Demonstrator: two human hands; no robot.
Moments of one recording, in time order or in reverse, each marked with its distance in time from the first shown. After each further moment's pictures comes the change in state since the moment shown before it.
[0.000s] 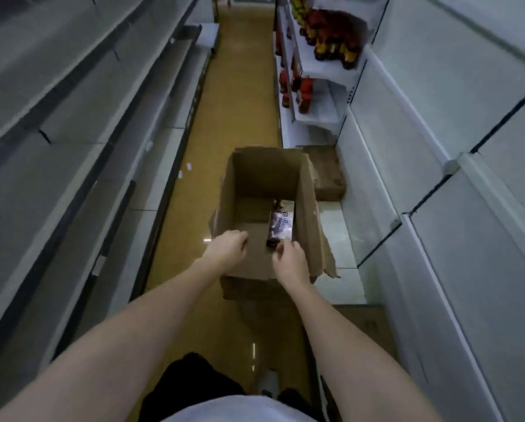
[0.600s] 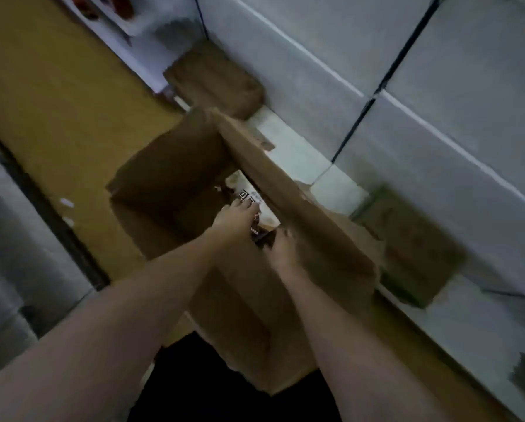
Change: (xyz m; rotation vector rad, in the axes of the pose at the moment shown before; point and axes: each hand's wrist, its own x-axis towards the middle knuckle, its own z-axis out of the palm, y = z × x) left_hand 0.374 -0.015 0.106 0.543 -0.632 0.679; right_hand 0.239 0.037 0.132 0.268 0.065 0.767
